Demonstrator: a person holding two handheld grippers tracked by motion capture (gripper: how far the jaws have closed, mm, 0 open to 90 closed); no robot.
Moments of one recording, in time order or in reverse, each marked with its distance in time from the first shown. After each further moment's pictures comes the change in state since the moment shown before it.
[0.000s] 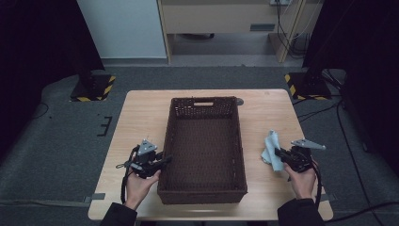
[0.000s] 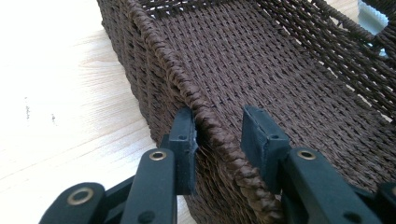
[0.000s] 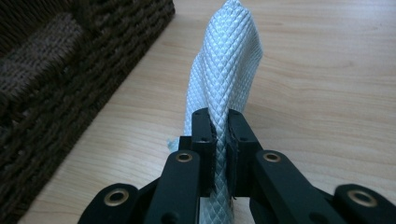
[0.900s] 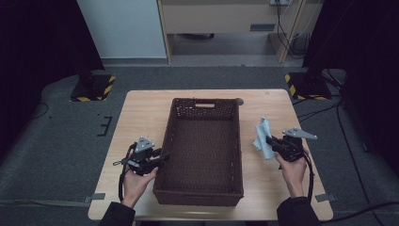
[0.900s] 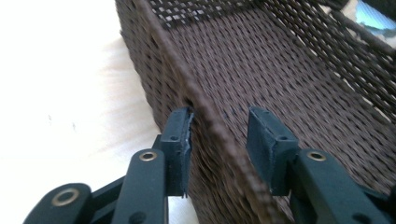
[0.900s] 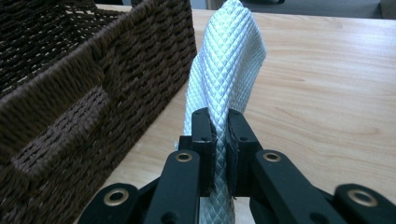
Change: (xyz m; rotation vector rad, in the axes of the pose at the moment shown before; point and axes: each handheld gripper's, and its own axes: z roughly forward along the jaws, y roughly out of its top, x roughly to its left) left arm 0.012 0.010 -0.002 -0.017 0.023 0.012; right arm 0.024 0.036 0.013 -0.091 0.026 -0.056
